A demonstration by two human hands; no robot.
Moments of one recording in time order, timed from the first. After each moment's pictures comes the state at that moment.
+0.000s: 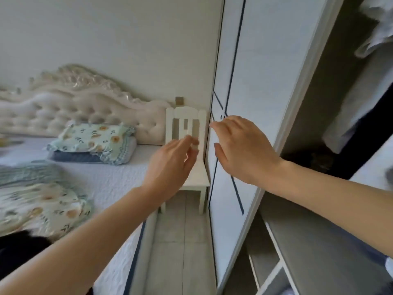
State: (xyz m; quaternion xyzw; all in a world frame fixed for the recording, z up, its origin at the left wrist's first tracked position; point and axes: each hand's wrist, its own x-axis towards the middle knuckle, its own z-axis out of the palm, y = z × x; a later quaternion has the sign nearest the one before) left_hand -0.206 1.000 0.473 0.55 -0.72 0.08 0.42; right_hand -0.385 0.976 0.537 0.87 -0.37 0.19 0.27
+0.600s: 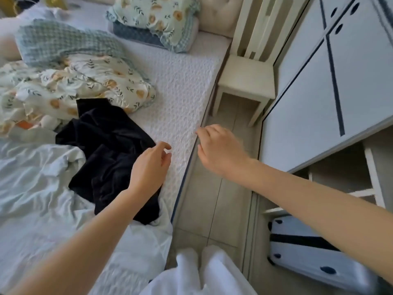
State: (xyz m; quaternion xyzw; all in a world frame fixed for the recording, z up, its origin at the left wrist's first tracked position) left_hand -0.009 1.209 0.200 0.81 -0.50 -0.10 0.29; right_hand -0.166 1.088 0.267 0.96 -0.29 0.01 -0.02
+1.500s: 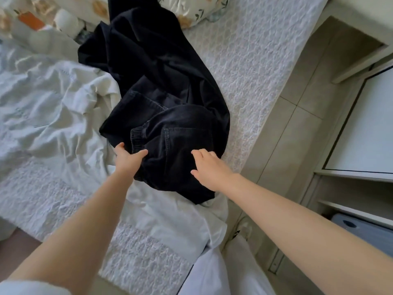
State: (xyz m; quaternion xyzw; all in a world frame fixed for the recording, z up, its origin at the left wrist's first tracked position) left_hand 0.230 1.337 -0.104 0.86 0.10 -0.36 0.35; right_hand 0.044 1.185 -0.056 0.89 -0.23 -0.27 -0.28
